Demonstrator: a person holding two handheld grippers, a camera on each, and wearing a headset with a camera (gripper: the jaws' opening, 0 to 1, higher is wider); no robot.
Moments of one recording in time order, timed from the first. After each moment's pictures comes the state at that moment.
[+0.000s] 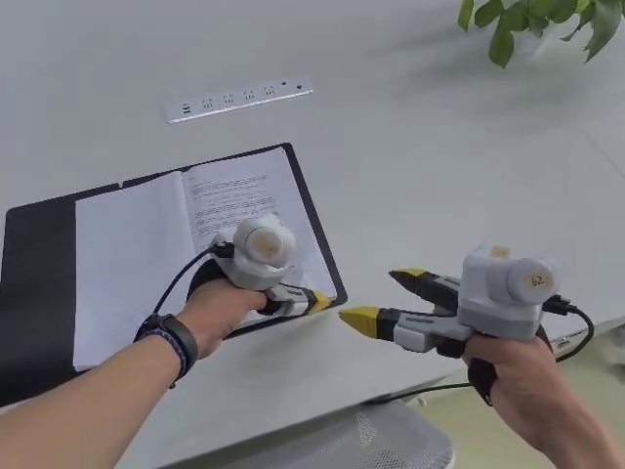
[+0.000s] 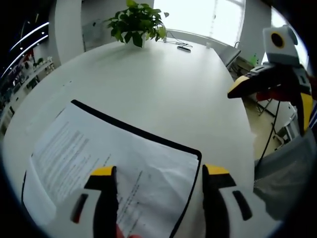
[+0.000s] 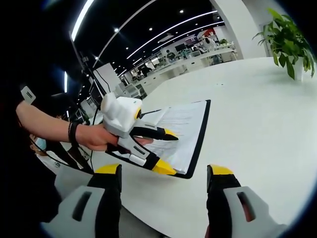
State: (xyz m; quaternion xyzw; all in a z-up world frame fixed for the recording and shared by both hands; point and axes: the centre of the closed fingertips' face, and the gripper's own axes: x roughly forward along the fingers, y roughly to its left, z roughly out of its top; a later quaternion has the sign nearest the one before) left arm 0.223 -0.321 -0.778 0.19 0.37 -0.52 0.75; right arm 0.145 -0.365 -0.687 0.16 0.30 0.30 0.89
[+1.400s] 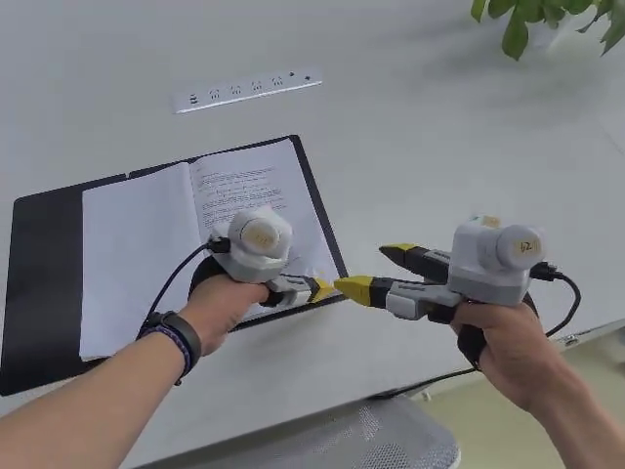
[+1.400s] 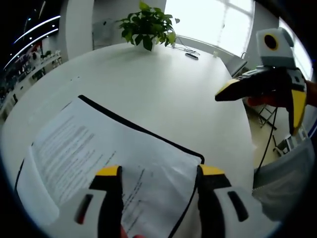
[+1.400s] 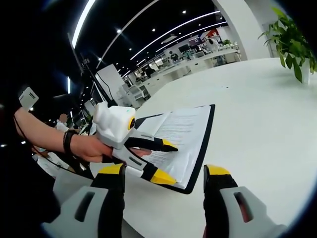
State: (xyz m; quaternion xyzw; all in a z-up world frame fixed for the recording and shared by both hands) left arm 0.231 -0.319 -0.776 0.15 0.37 -0.49 0.77; right arm 0.179 -0.356 -0.687 0.16 0.30 0.32 0.89
